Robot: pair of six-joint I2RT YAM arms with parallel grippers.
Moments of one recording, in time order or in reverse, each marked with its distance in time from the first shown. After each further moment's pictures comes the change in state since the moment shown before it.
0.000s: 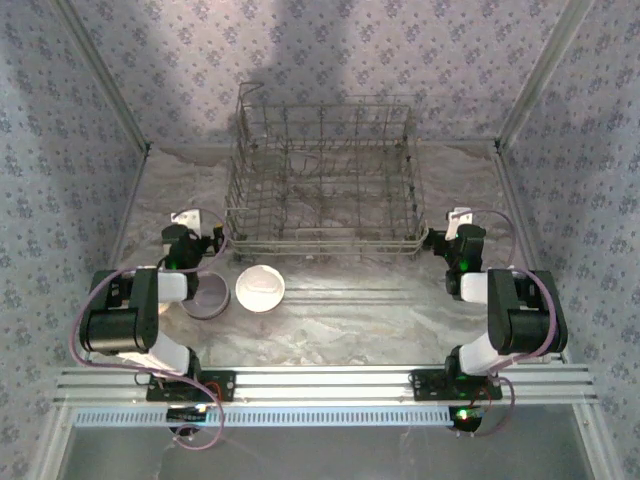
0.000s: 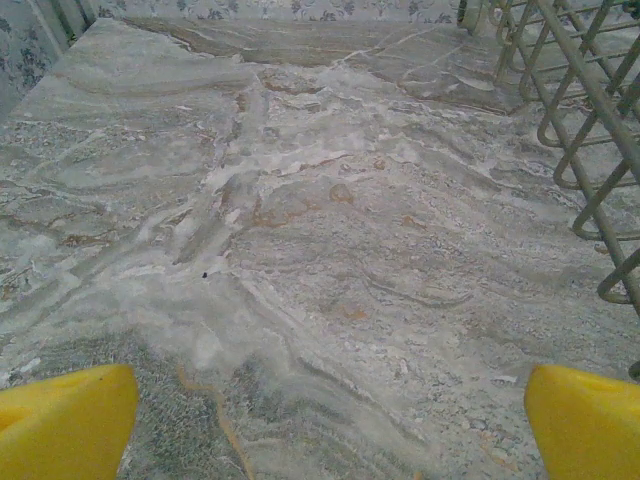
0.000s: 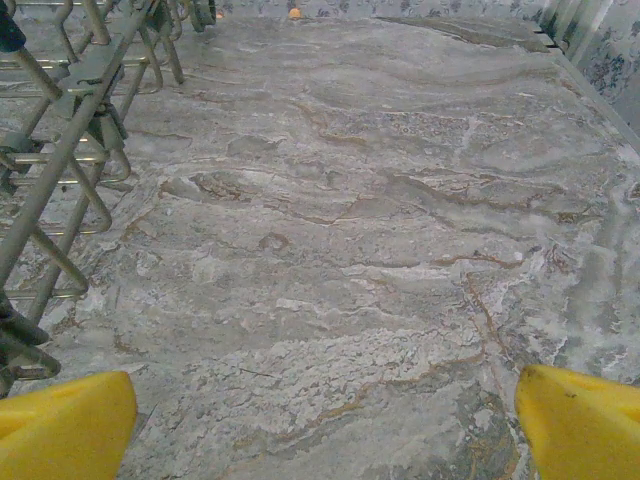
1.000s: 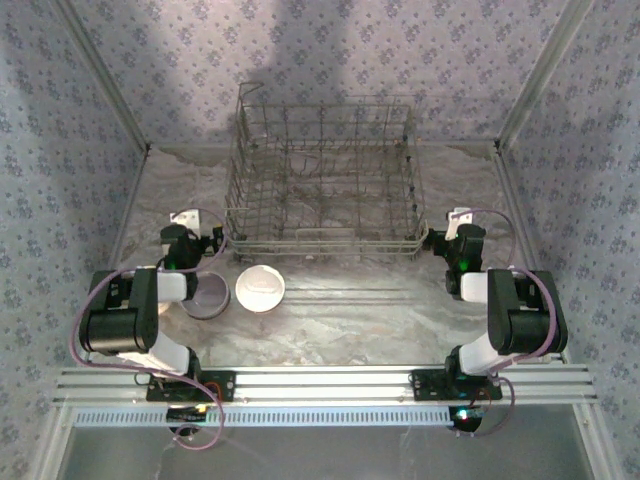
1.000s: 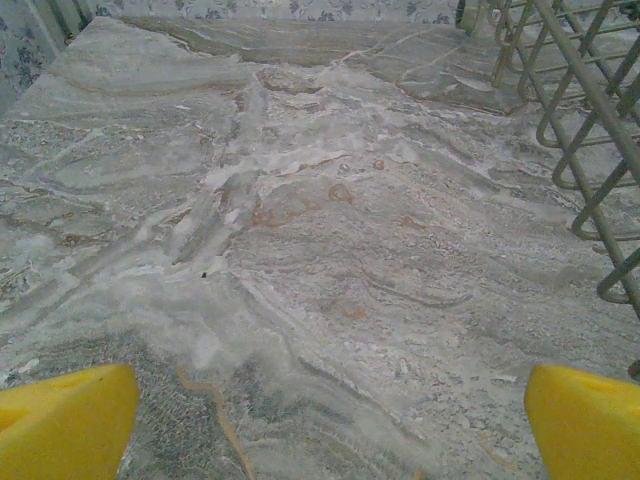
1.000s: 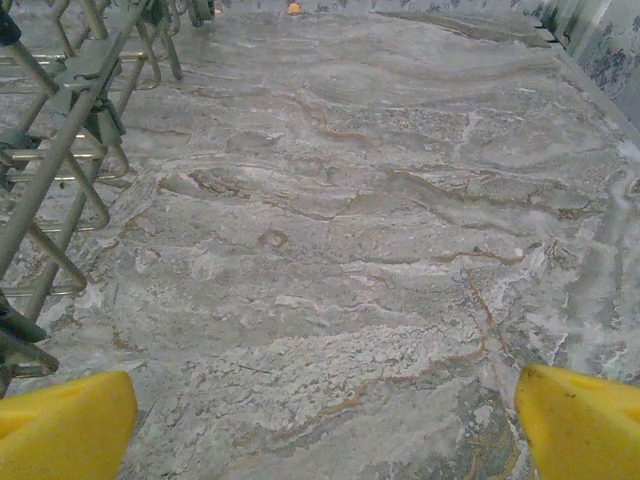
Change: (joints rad) left arm 0.012 0.000 0.000 0.000 0.015 0.000; right arm 0.000 -0.005 0.013 -0.040 0.003 0.004
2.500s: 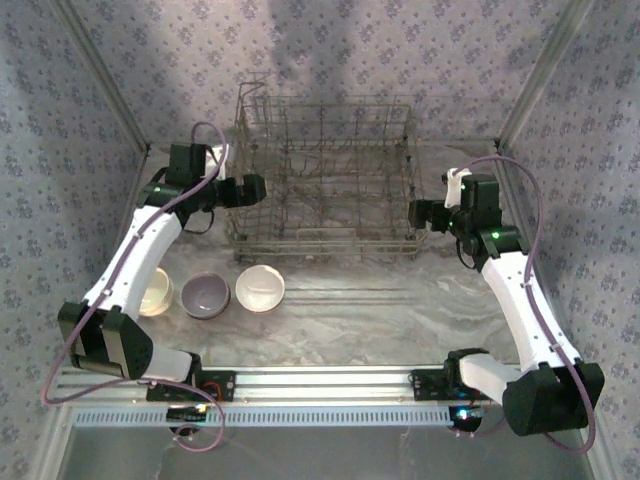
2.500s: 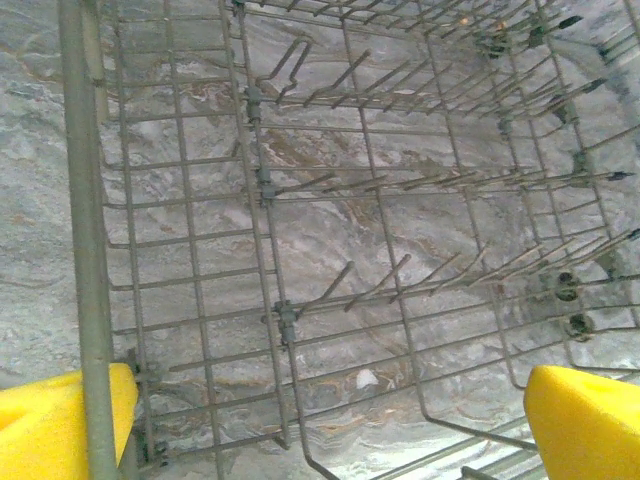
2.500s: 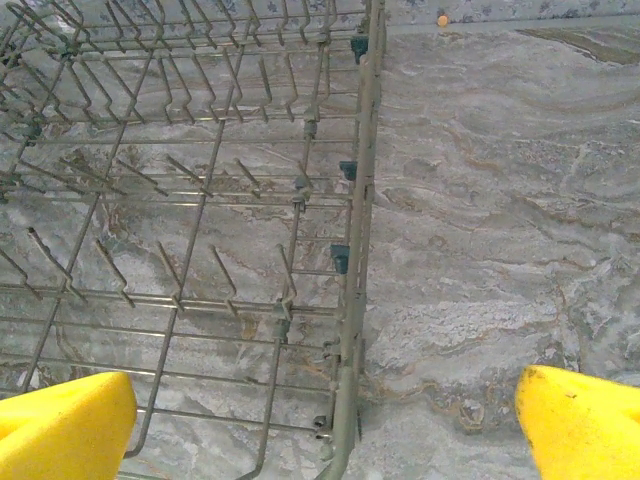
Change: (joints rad) left arm -0.280 -0.129 0.949 -1.421 0.276 -0.274; right arm 0.163 -0.409 0.623 -1.241 -0.095 0.117
